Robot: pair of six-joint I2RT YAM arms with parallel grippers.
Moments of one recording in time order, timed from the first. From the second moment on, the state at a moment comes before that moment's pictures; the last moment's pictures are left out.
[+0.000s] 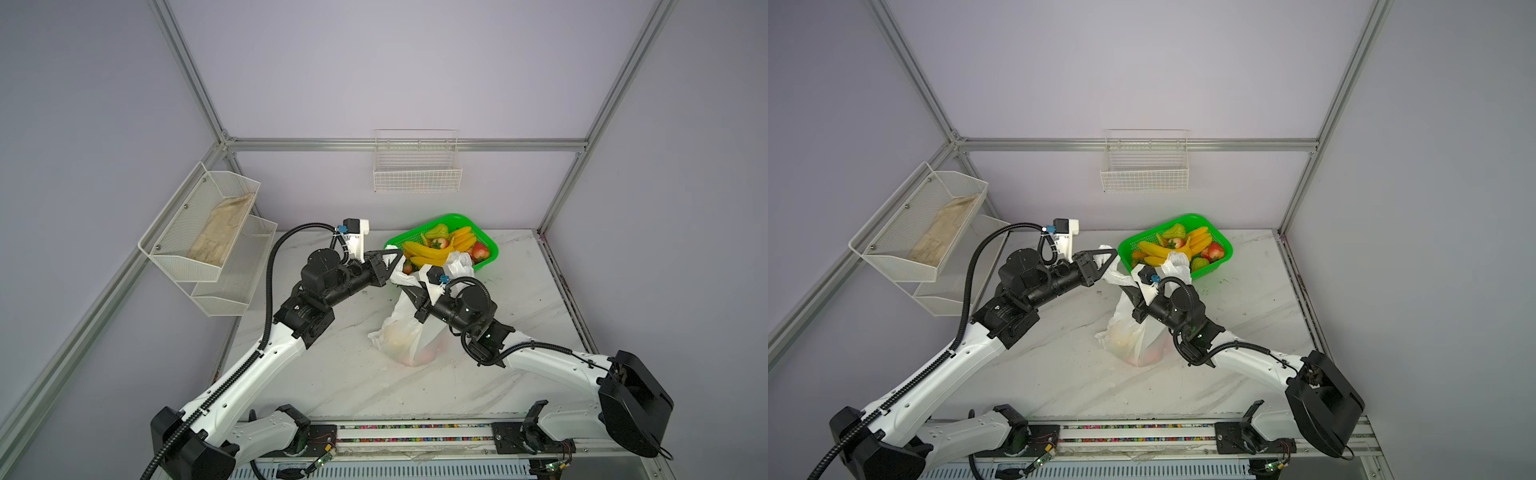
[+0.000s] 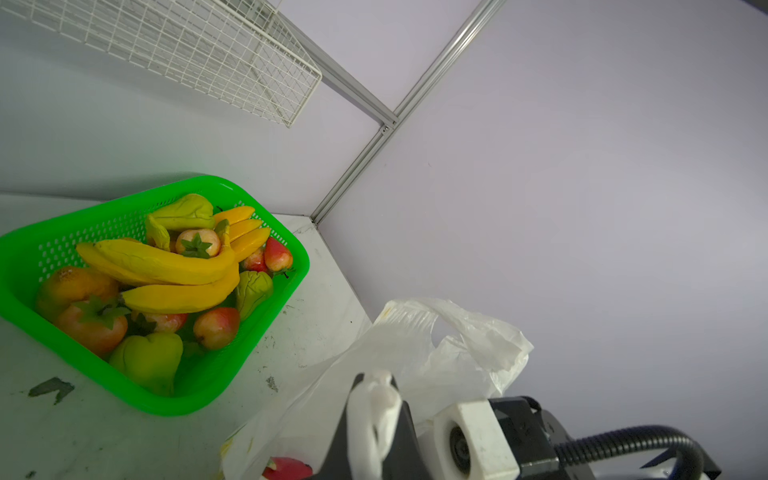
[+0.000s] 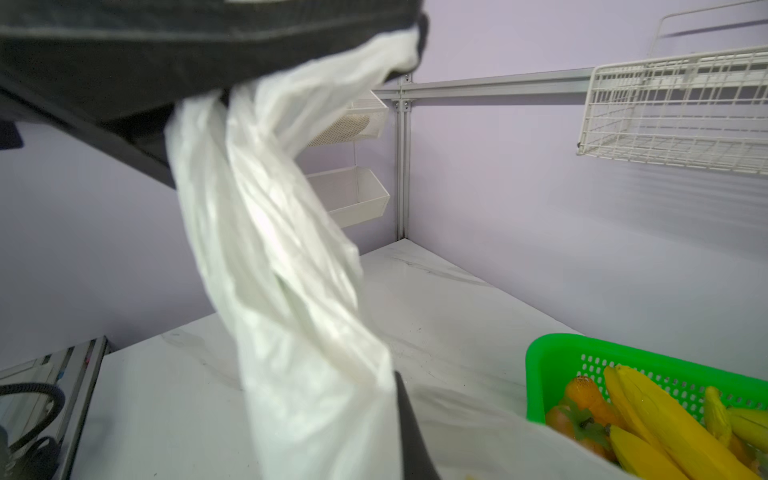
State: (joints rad) left arm -0.55 1.15 1.12 0.01 0.34 -0.68; right arm 0.80 1.33 0.75 0.62 -0.22 0.02
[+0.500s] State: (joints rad) left arm -0.51 1.17 1.12 0.00 0.44 -0.57; right arm 0.77 1.33 0.78 0.49 -0.45 -0.03
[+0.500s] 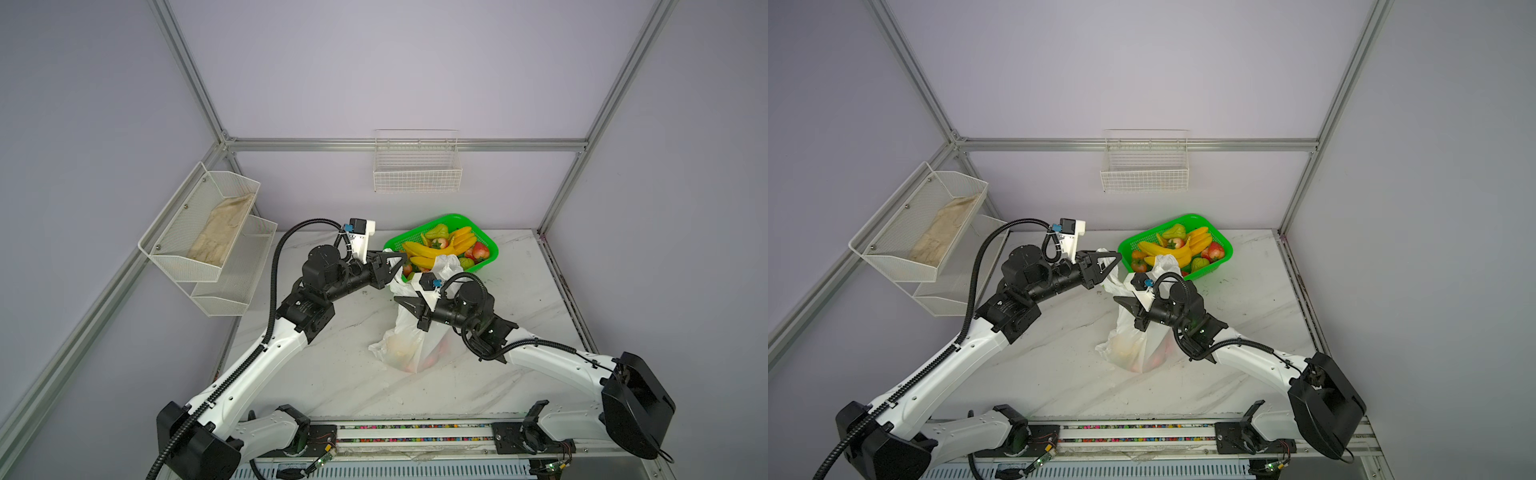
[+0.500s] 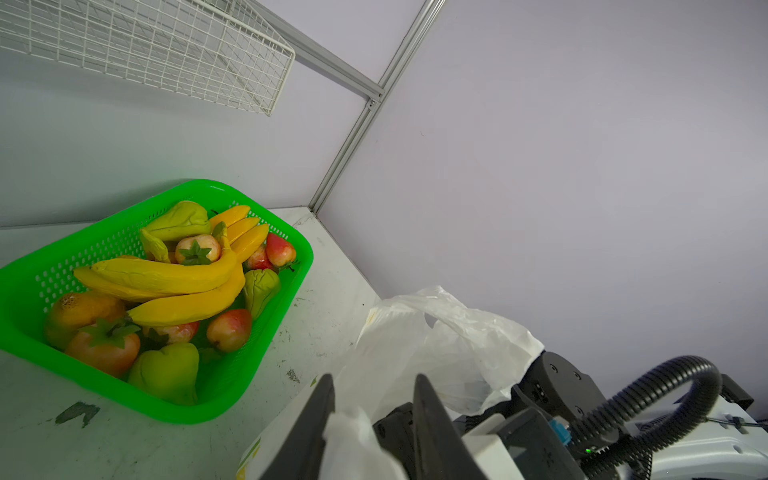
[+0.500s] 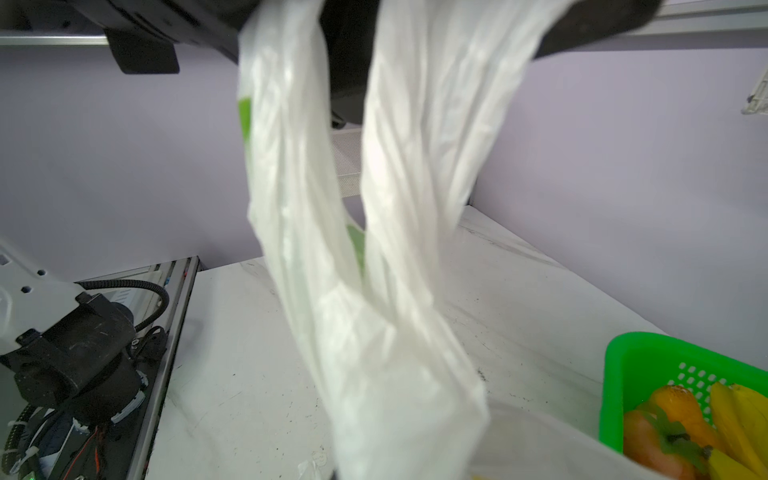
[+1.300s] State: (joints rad) left arm -0.50 1.13 1.04 0.17 0.40 -0.80; right arm 0.97 1.23 0.75 0.50 0.03 0.00
